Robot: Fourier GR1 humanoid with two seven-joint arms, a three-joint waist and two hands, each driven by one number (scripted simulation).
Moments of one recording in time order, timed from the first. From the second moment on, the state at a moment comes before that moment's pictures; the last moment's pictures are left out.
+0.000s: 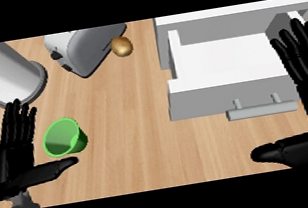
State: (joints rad) left arm 0.01 0.10 0.21 -1.55 0.18 -0.11 -0.21; right arm -0.10 -0.08 -0.04 -2.05 -0.13 0.10 0.13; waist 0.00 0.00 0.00
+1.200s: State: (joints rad) left arm -0.17 0.19 0.30 -0.87 0.14 -0.20 -0.64; right arm -0.10 -0.08 -0.04 -2.08 -0.14 0.11 0.15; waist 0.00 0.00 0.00
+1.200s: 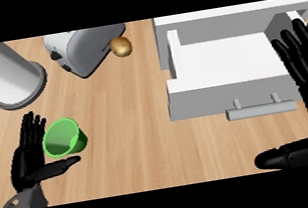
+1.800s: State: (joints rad) left arm -0.26 0.24 0.30 -0.60 0.13 -0.21 -0.79; right arm -0.11 -0.08 -0.04 -2.08 -0.14 0.11 0.18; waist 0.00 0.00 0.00
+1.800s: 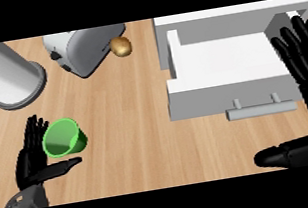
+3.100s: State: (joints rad) left arm -0.42 0.23 0.30 -0.30 0.17 -0.36 -0.89; right arm -0.11 -0.09 -0.05 -2.09 -0.16 0.13 0.20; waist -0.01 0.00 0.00
